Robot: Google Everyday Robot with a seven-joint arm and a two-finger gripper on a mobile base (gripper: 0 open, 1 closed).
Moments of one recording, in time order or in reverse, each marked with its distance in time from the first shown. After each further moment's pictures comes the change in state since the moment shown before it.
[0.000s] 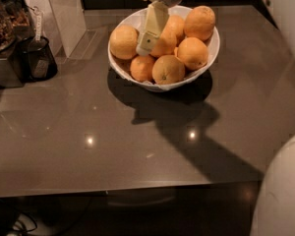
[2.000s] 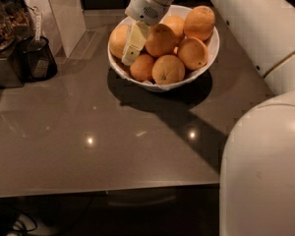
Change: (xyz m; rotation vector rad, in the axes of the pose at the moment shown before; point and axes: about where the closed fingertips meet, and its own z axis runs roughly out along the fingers) arm 0.000 -0.035 0.081 -0.022 -0.052 0.024
